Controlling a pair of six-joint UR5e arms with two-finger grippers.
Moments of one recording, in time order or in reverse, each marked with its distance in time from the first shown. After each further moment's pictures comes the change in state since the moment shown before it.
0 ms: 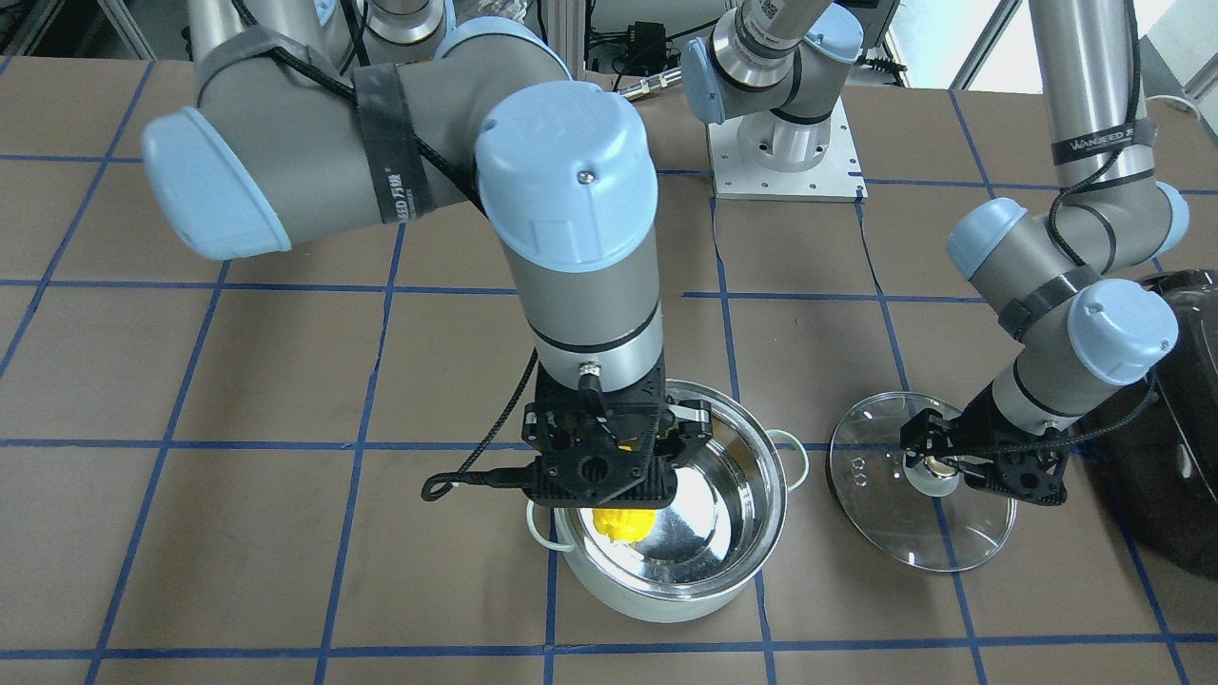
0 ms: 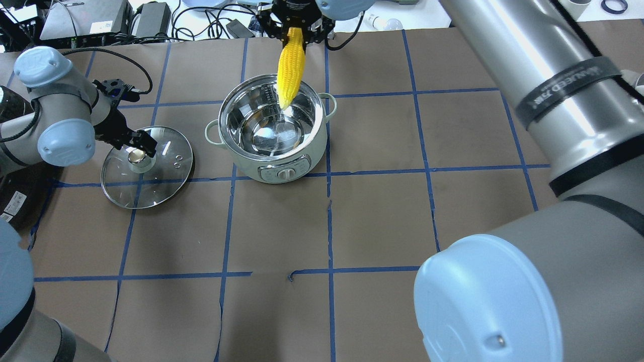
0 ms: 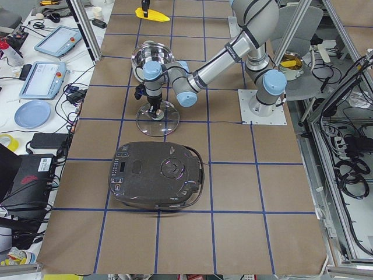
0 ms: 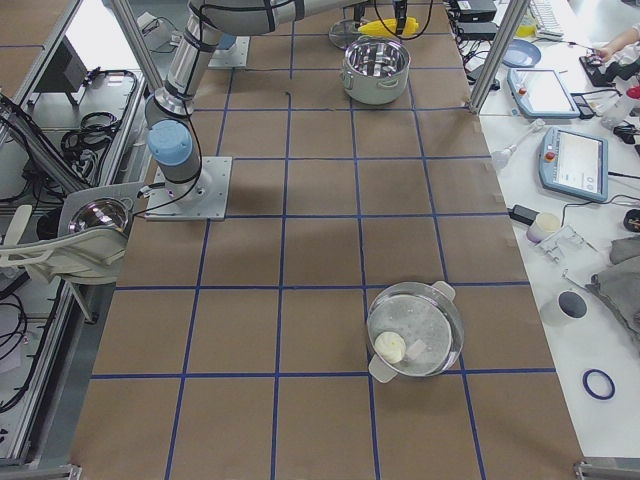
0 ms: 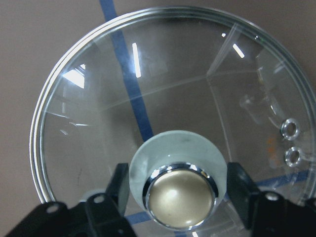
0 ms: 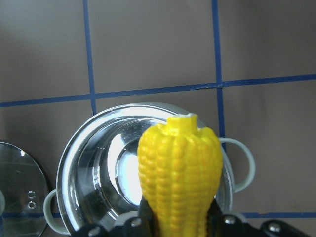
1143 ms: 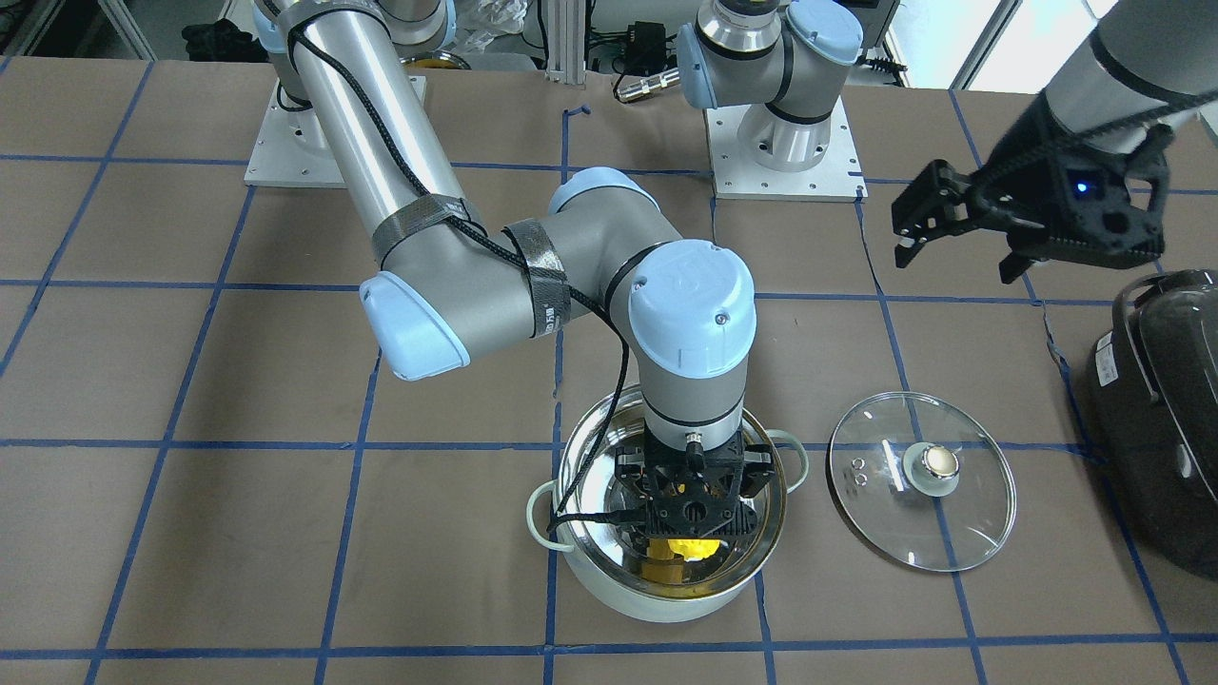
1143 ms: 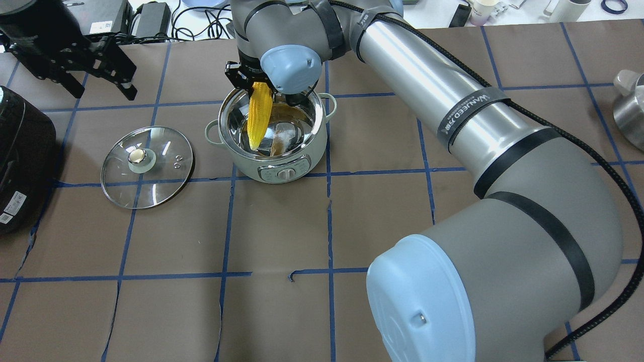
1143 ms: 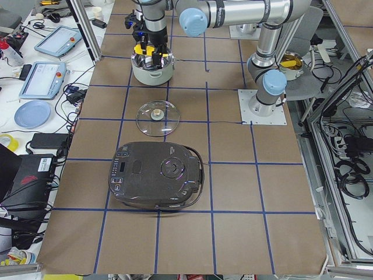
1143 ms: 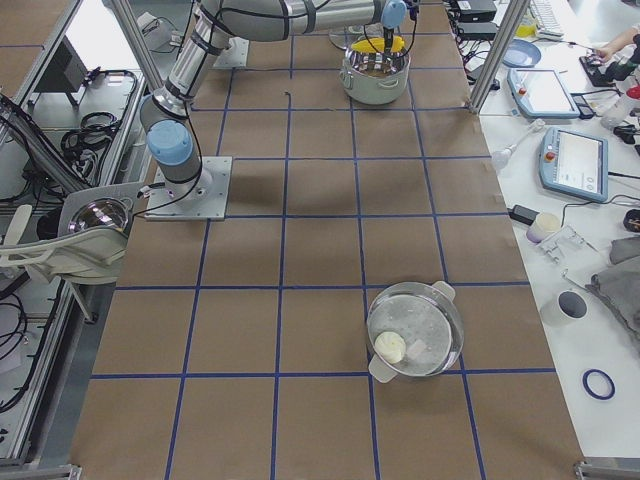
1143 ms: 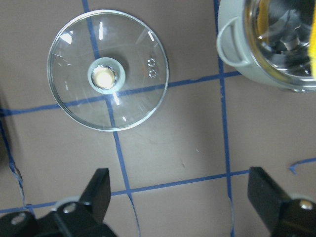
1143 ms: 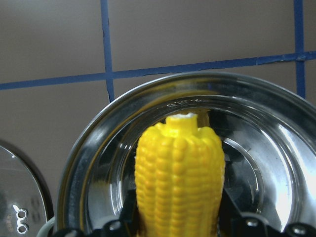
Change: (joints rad) left arm -0.216 0.332 0.386 -0.800 -0.016 -0.382; right arm 0.083 0.100 0.133 -0.240 -0.011 0.082
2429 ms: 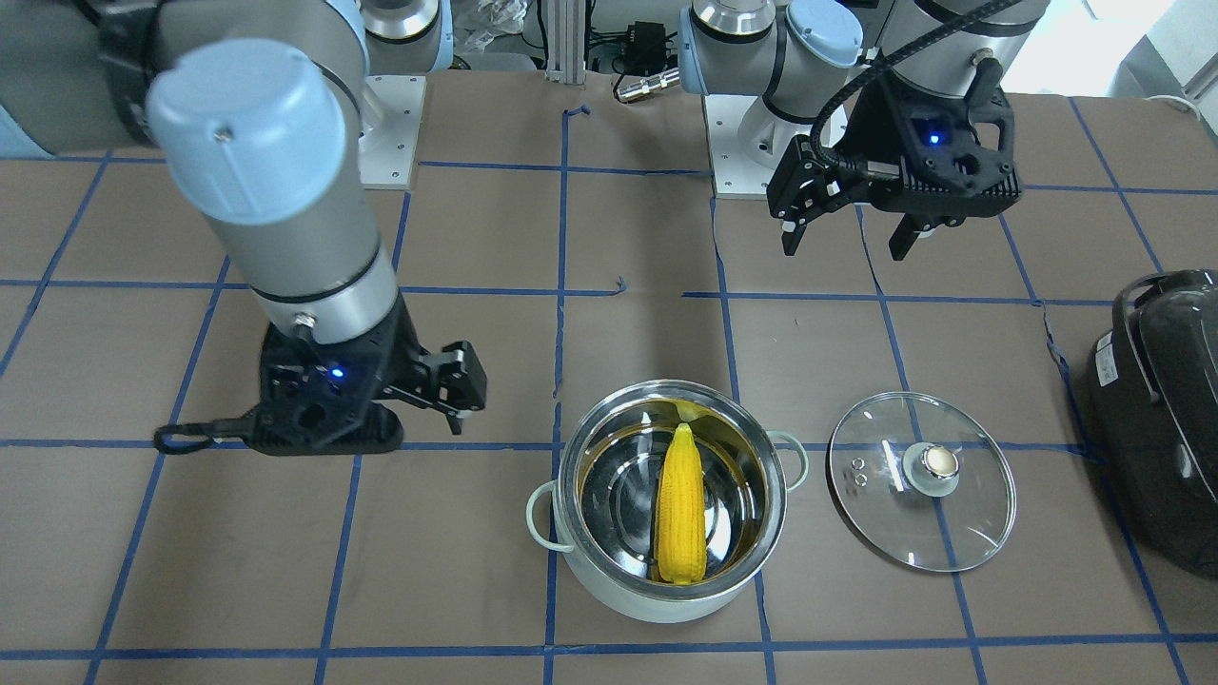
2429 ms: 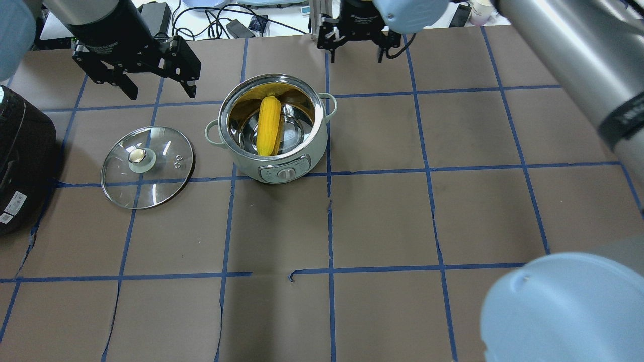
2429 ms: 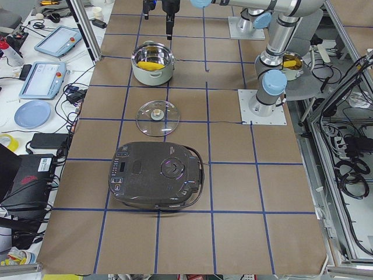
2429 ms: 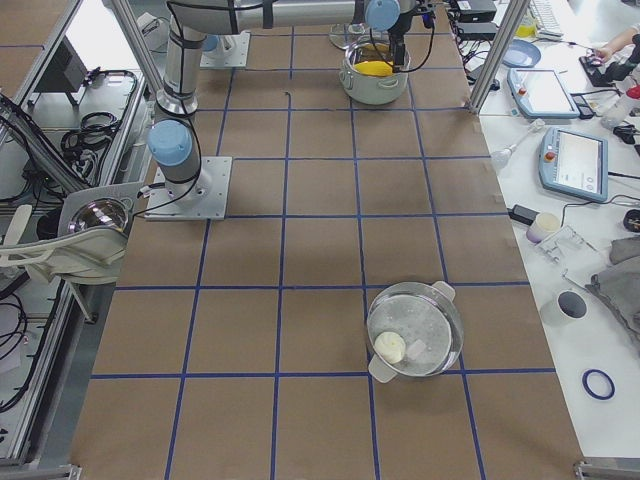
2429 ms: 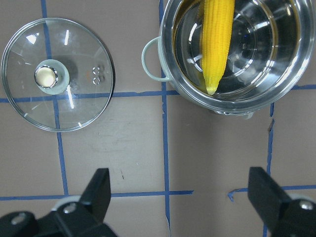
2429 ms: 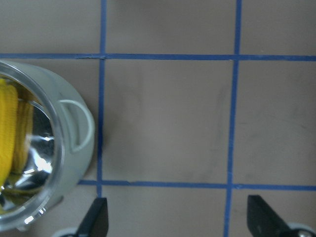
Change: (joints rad) left arm -0.145 0.037 -0.066 0.128 0.009 -0.227; right arm -0.332 -0.437 0.316 0.221 -0.062 -0.446
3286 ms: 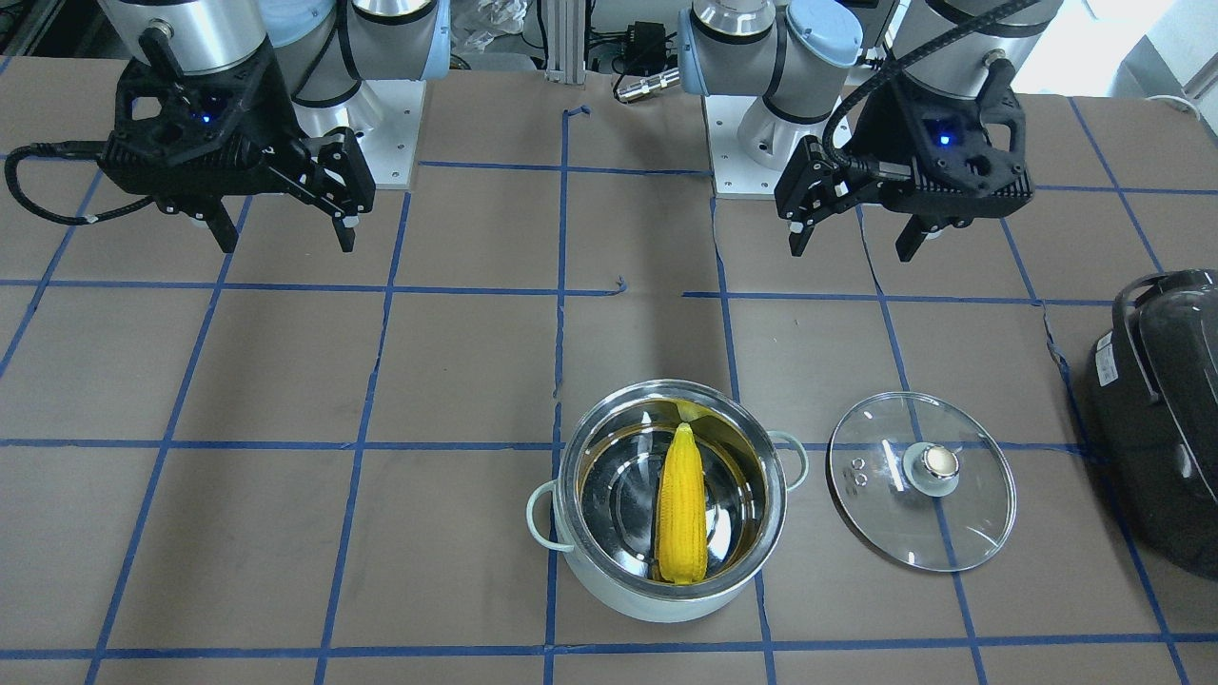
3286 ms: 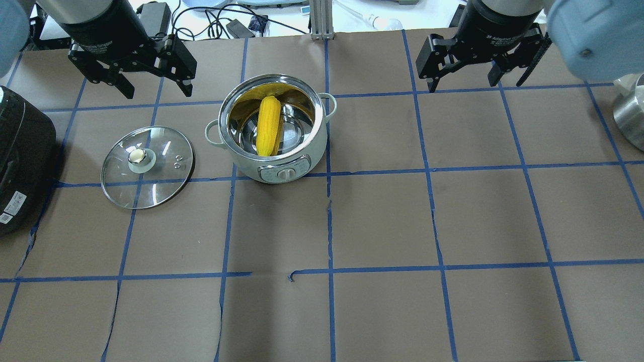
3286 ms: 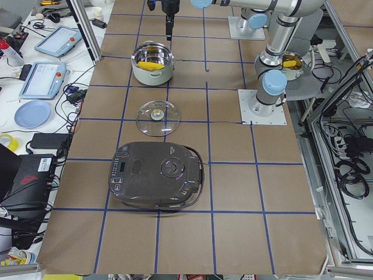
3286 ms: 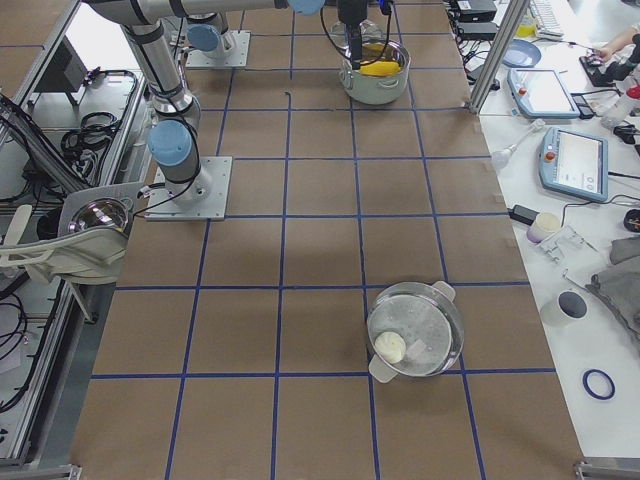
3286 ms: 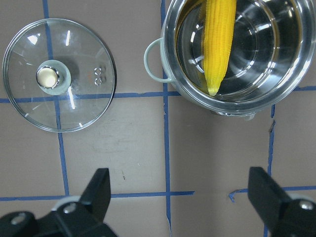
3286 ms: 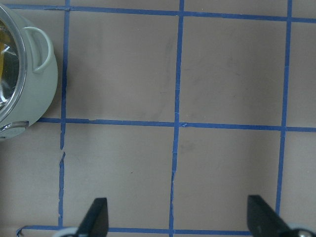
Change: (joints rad) left arm 0.013 0.000 0.001 0.000 -0.005 0.012; right arm -0.066 -0.305 0.192 0.090 -0.051 -0.085
